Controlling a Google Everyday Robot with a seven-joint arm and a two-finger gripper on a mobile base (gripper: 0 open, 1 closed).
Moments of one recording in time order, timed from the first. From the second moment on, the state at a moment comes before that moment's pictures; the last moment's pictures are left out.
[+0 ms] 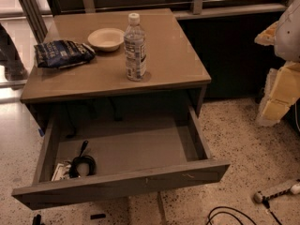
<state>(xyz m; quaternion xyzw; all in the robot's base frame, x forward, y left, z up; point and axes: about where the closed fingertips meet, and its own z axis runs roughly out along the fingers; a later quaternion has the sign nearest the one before) 0.438 -0.217 0.976 -0.60 0.78 -0.03 0.16</state>
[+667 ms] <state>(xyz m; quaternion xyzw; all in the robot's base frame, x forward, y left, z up) 0.450 -0.219 0.982 -0.59 0.79 -0.04 0.18</state>
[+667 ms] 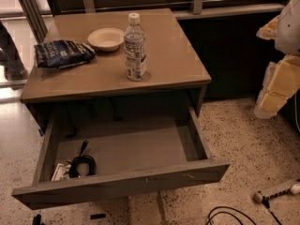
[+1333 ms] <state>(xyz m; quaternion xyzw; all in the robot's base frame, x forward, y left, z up) 0.533 -0.197 0.997 -0.59 0.77 -0.02 0.25</state>
